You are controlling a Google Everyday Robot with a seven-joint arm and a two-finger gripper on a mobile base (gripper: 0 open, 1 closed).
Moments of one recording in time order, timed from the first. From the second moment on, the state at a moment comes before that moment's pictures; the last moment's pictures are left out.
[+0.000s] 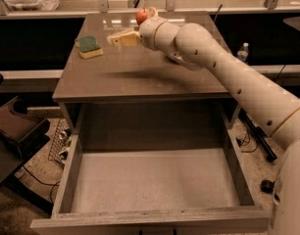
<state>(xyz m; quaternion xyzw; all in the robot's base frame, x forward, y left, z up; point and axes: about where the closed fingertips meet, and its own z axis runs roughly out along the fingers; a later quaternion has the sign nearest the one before) 0.811 0.058 0.938 -0.34 0.63 0.21 0.67</state>
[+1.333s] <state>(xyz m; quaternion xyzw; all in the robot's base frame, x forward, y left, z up) 0.811 0.119 0.907 -0.36 0.65 0.21 0.64</state>
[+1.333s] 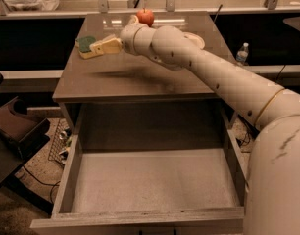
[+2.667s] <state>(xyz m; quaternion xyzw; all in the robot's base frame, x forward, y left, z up) 0.820 0.144 0.892 -0.34 0.70 0.18 0.60</state>
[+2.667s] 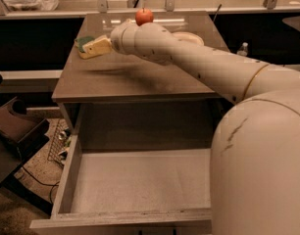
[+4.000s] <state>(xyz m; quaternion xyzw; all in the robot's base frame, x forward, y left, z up) 0.836 0.179 0.880 -0.37 0.72 0.20 0.55</state>
